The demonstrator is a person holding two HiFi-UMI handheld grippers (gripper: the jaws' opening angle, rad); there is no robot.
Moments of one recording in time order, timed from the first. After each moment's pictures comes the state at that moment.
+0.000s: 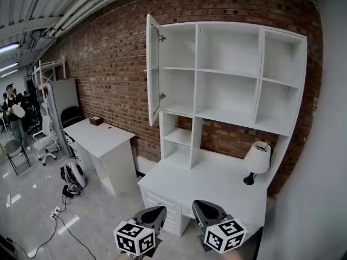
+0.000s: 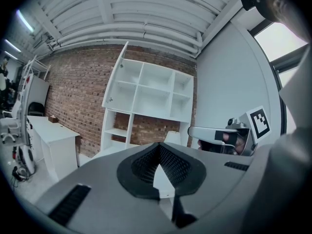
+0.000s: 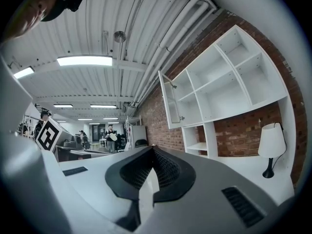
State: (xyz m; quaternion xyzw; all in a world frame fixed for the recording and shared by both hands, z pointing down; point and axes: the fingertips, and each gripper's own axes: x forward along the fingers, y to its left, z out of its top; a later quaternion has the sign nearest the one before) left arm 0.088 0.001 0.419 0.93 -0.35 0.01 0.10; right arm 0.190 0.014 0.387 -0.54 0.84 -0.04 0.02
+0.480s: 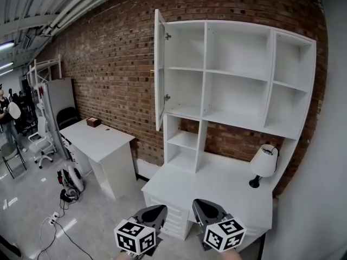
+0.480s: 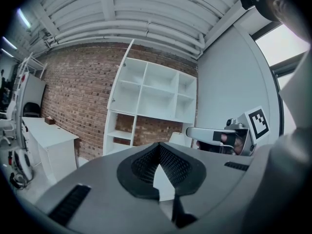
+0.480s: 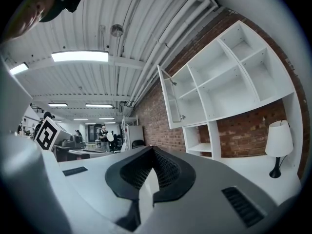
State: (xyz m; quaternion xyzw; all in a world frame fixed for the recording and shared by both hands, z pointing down) left arm 0.041 -0.076 0.414 0.94 -0.33 0.01 0.10; right arm 0.141 -0.061 0.384 -0.56 0.83 -0.05 0.02
